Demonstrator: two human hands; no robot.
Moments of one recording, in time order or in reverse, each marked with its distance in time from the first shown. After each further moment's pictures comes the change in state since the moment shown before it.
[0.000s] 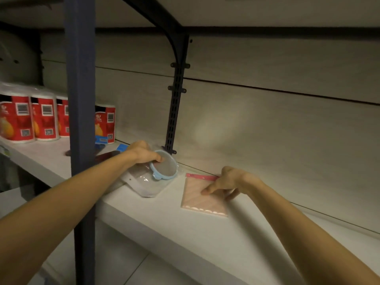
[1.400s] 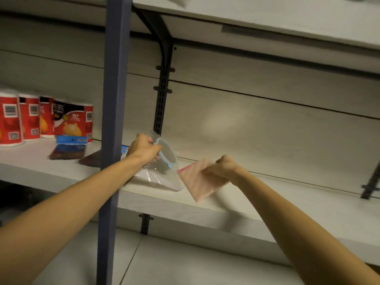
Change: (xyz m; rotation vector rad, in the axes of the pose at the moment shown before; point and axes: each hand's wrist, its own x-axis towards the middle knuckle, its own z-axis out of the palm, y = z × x) left_hand -0.055 -0.016 -0.010 -0.507 0.025 0.259; right_hand -0.083 -0.018 0.047 0.254 0.469 0.131
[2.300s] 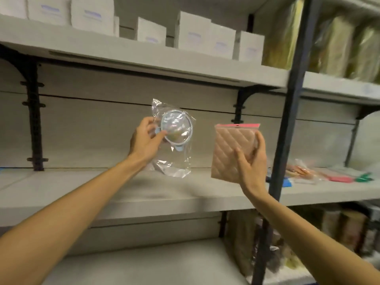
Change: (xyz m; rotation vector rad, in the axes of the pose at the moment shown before) left_hand -0.251 0.255 0.222 -0.454 -0.200 0.529; right_hand -0.226 0.260 -0.306 0.455 0.911 -0.488
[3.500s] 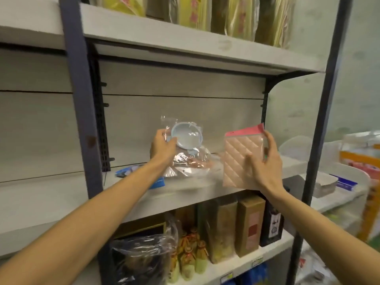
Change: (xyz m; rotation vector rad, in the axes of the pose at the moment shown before) left_hand -0.033 0.017 0.630 -0.036 -0.166 -0.261; right_hand 0.215 0.278 -0.464 -0.335 0.106 0.113
